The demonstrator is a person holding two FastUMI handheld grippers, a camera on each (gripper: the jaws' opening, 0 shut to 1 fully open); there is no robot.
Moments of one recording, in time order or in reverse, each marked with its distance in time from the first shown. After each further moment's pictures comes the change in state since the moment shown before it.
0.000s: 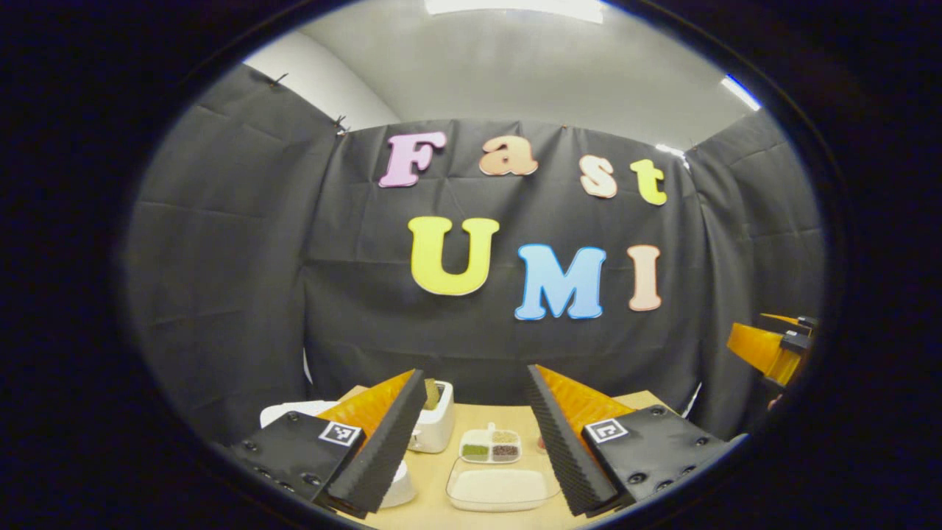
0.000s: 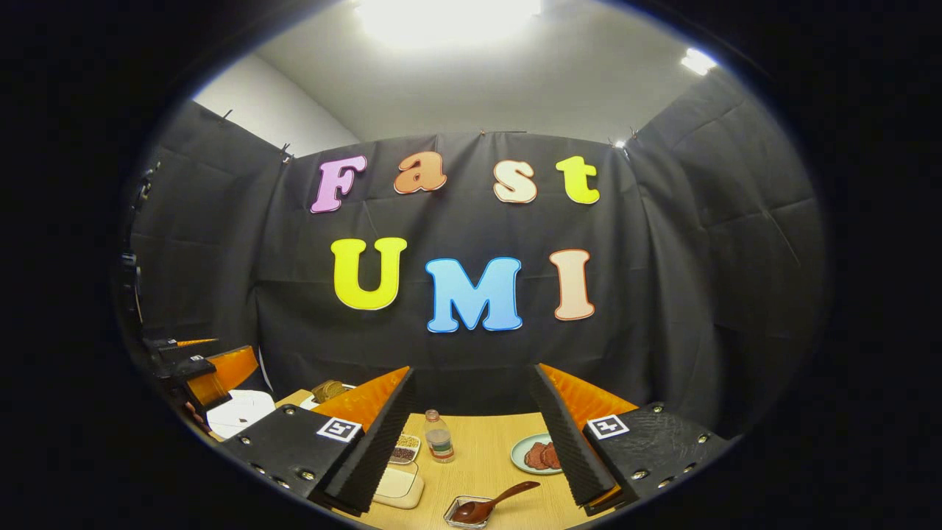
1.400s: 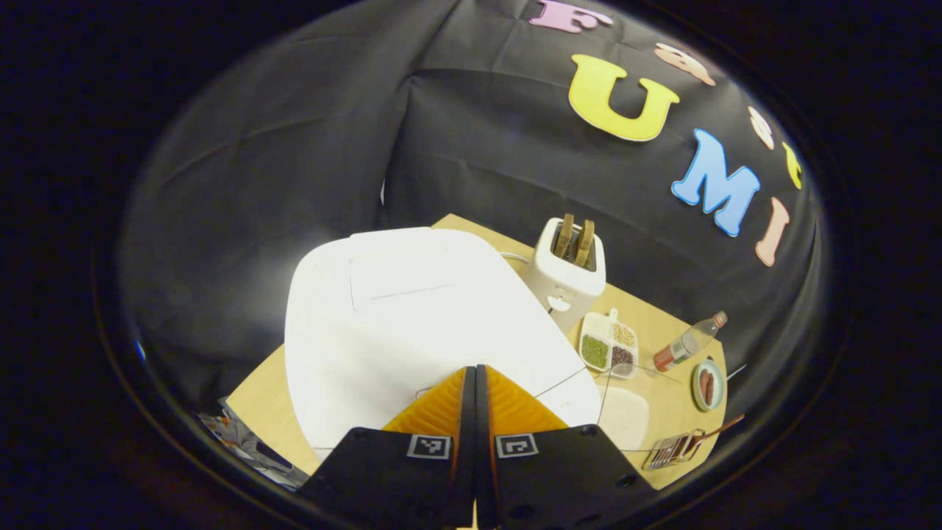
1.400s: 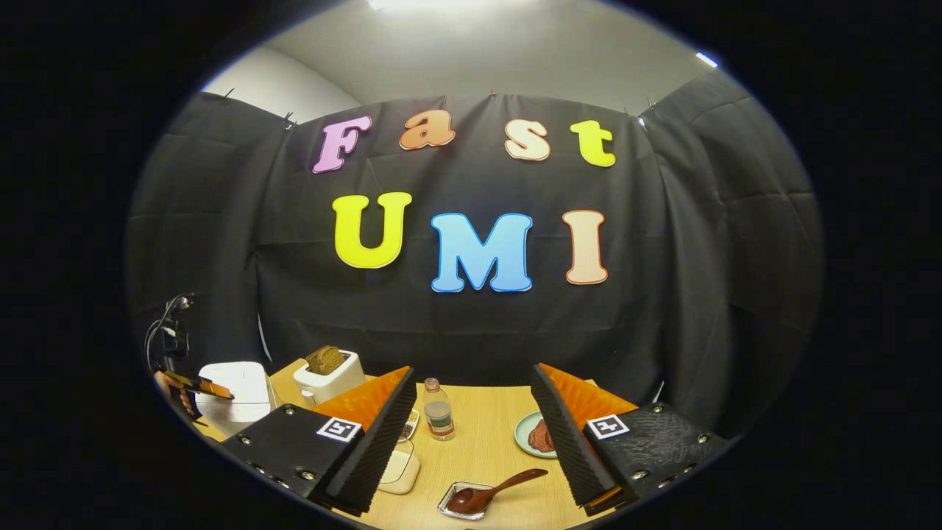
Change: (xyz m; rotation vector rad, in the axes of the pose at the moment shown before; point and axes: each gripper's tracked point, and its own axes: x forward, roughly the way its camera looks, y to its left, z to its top) left arm 0.060 0.222 -0.253 -0.284 0.676 0.250; right arm 0.031 0.002 -0.056 -0.013 0.143 0.023
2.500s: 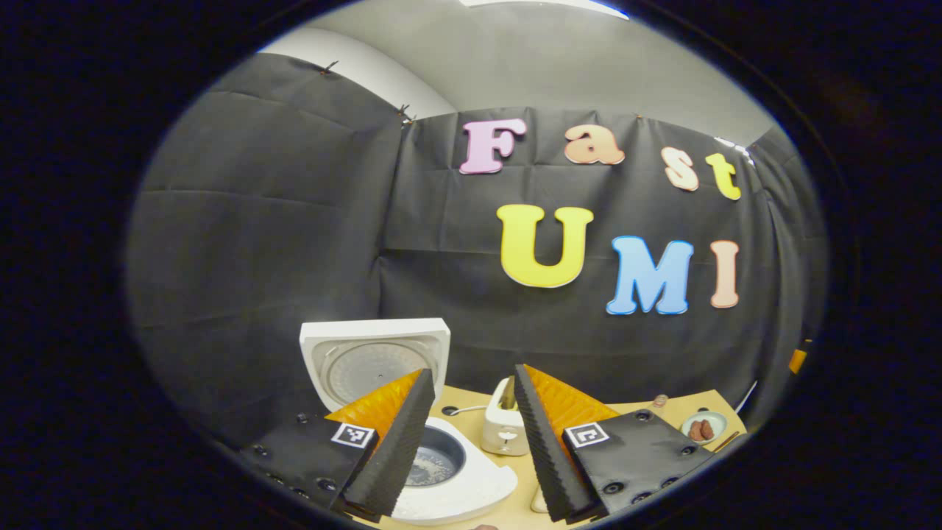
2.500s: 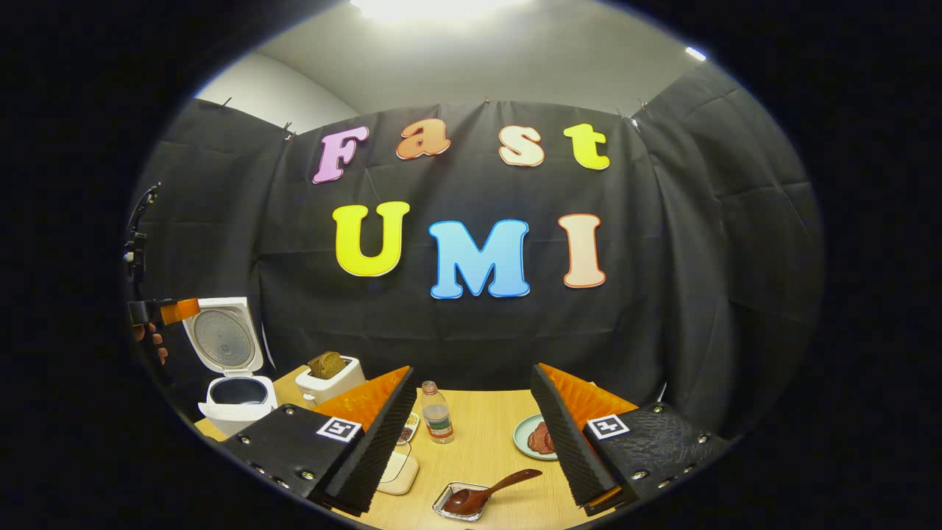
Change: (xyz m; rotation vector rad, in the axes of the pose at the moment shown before) left arm -0.208 -0.111 0.129 0.205 -0.702 -0.076; right arm -0.010 -0.019 -0.007 0.034 -0.032 0.009
